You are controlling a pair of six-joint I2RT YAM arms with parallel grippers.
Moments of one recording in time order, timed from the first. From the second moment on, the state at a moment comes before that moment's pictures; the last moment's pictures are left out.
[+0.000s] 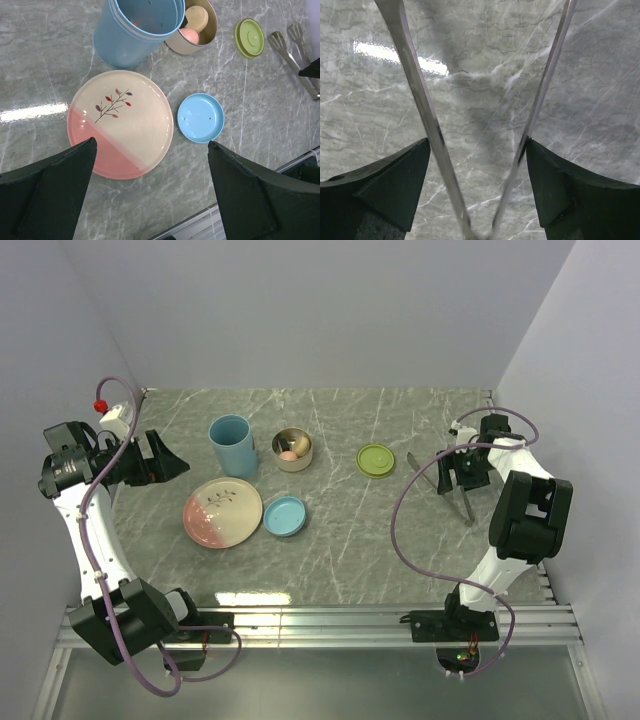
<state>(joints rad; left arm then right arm) 0.53 1.18 1.25 -0.97 0.85 0.21 -0.24 1.75 1.22 -0.74 -0.30 -0.39</state>
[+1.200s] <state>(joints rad) 0.53 1.18 1.26 -0.97 0.89 0.21 0.12 1.91 1.55 -0.67 -0.20 -0.12</state>
